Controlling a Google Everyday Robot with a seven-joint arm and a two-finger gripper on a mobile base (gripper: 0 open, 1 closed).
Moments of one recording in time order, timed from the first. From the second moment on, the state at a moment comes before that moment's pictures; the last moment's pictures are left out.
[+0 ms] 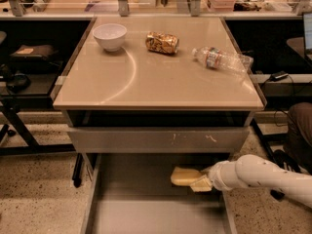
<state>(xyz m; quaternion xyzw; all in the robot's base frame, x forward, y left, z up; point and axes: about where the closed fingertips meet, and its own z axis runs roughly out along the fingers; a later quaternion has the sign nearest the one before) 0.507 -0.181 0.468 -0.38 0.88 0.14 0.27</state>
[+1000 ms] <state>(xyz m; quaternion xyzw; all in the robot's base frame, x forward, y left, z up) 0.481 -0.171 0.405 -0.37 0.90 0.17 0.15</state>
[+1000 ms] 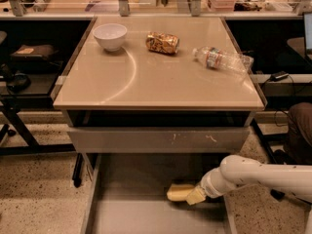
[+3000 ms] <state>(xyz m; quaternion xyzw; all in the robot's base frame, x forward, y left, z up) 0.472 -0.137 0.379 -0.44 0.88 0.10 0.15</state>
